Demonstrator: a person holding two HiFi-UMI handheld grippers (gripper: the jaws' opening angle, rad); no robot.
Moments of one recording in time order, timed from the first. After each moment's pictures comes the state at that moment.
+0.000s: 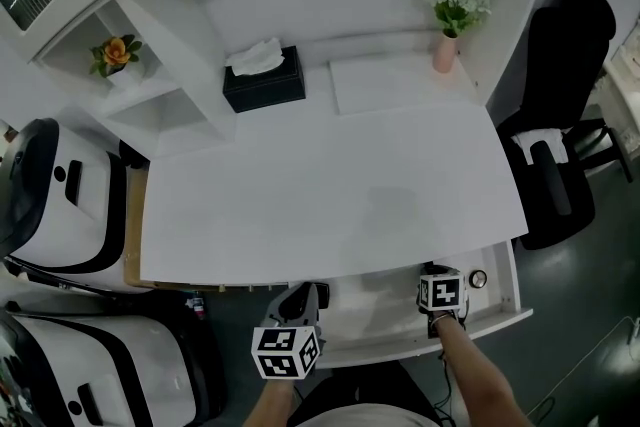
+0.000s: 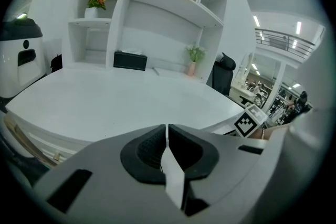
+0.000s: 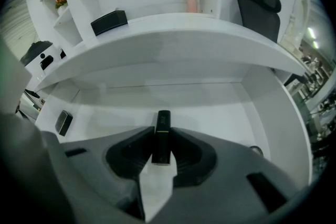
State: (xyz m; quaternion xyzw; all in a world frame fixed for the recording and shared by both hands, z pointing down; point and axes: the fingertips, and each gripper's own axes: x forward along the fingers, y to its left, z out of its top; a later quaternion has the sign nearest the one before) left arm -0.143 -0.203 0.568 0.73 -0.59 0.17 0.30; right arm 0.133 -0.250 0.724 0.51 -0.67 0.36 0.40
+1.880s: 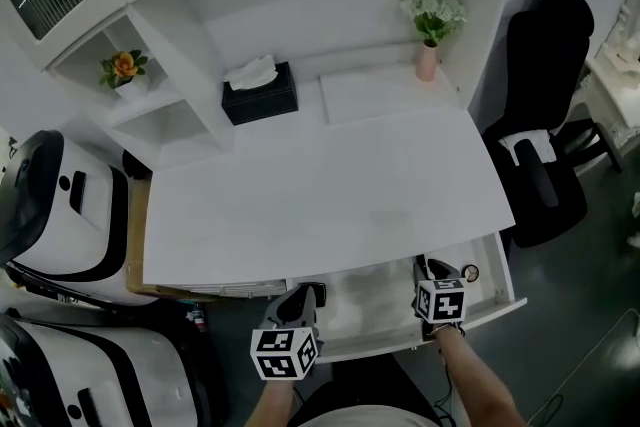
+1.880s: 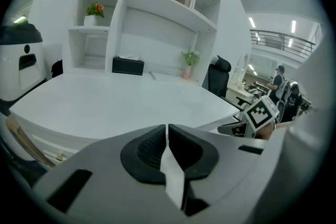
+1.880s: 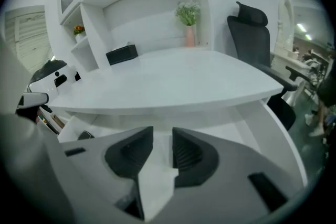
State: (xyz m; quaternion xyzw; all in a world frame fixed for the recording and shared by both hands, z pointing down) left arm -0.136 -0.184 0.551 0.74 -0.59 0.16 0.28; right arm 0.119 -0.245 0.647 0.54 -0.73 0.31 0.28
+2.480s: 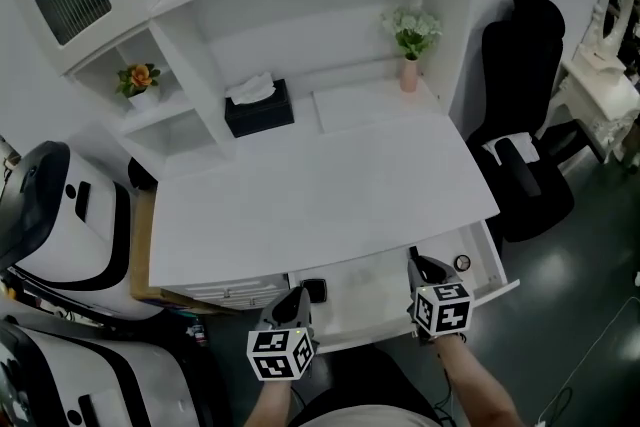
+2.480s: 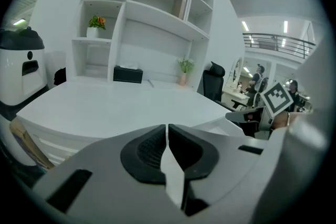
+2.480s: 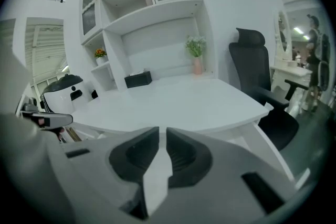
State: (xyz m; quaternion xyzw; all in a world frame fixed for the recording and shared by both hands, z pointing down) left arm -0.148 -0.149 0.523 0.76 -0.59 0.14 0.25; right arm 0.090 -0.204 0.547 0.54 -0.78 0.25 0.20
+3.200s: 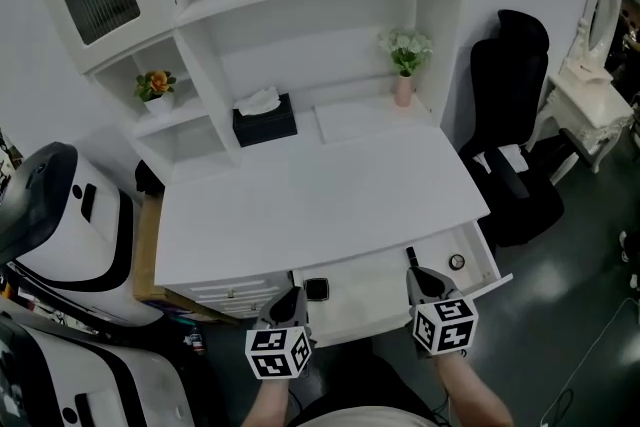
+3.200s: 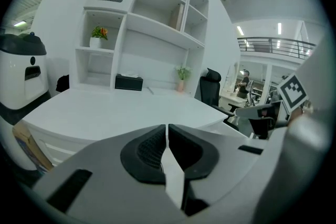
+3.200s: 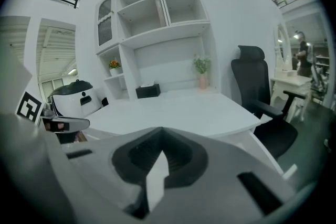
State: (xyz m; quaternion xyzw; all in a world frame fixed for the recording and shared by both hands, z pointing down) left arm -0.165 -0.124 0.498 0.77 -0.59 0.11 0.22; right arm 0.066 -0.146 0.486 0.54 -0.80 0.20 0.16
